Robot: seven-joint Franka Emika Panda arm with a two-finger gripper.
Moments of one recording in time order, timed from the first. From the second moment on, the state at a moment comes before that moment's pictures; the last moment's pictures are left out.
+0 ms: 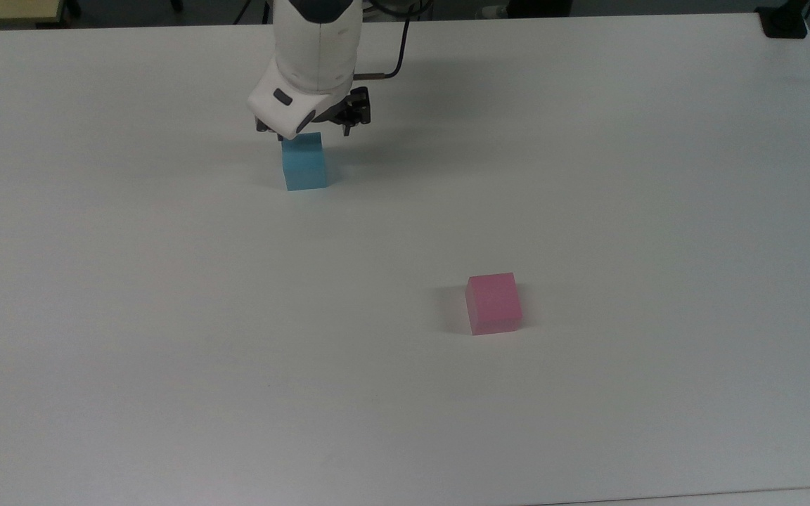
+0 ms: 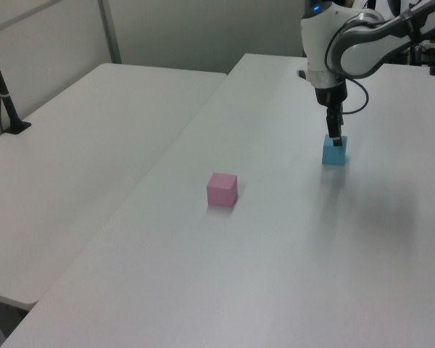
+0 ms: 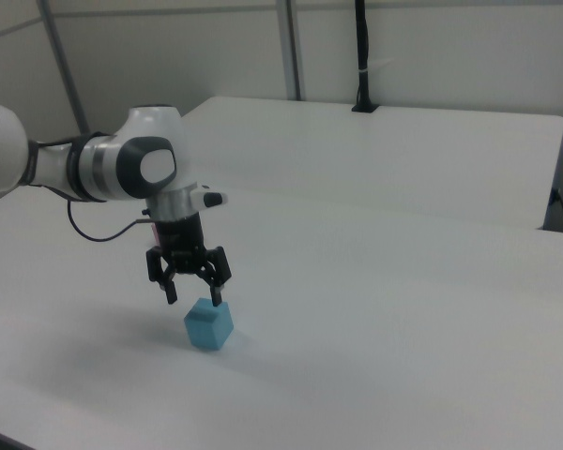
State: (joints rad) arm 0.08 0.14 -0.06 -2.00 -0.16 1.94 -0.10
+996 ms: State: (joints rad) arm 0.07 0.23 -0.07 -1.99 -0.19 2.00 -0.10
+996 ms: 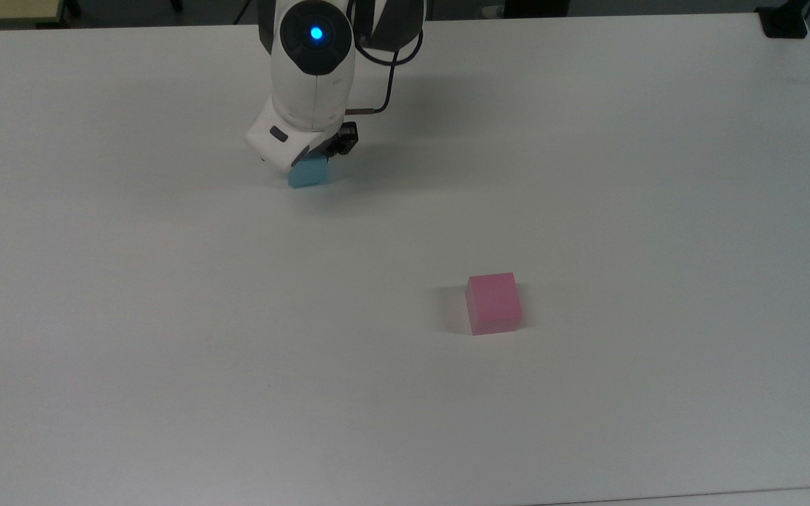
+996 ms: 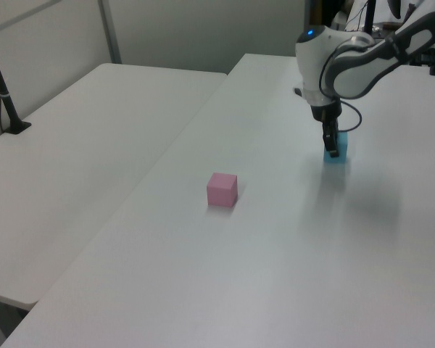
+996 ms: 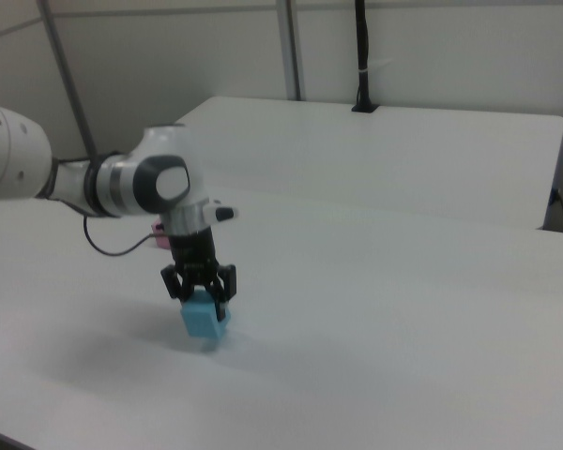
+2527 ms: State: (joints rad) arm 0.40 0.47 -0.20 -1.20 -0.02 1.70 0.13
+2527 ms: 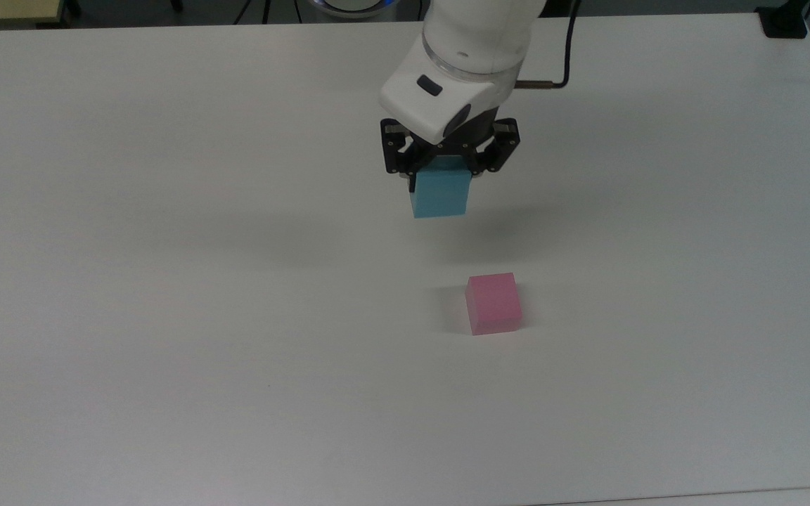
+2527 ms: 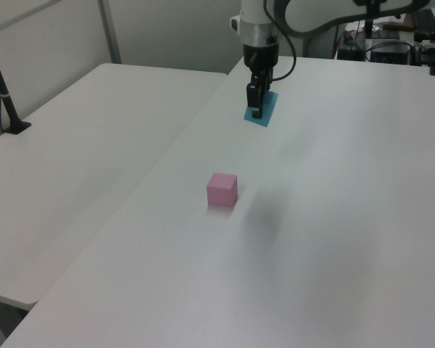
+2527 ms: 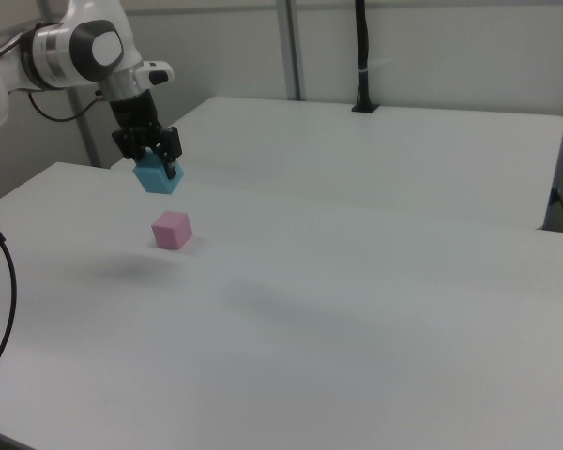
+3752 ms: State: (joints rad) arm 0.45 0.72 -0.20 -1.10 0.02 1.88 0.28
